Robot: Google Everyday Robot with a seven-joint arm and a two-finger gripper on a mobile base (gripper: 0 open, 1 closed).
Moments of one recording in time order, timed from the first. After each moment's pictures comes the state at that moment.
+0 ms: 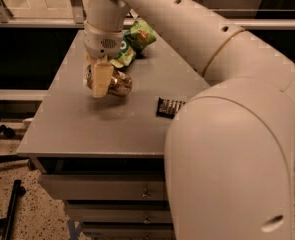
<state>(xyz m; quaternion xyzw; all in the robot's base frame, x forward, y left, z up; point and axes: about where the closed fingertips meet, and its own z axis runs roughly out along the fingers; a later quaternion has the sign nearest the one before) 0.583 0.123 0.876 -0.83 0.54 0.15 0.08</state>
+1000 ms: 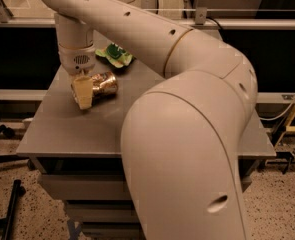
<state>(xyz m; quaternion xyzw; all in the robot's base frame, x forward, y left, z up) 0.584 0.173 0.831 -0.85 0.52 0.10 0.01</state>
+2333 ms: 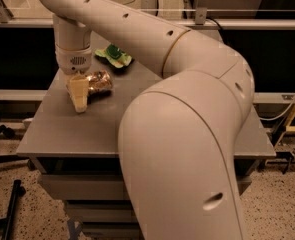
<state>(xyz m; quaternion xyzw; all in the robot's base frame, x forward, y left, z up) 0.598 0.192 0.826 -0.85 0.52 0.09 0.05</state>
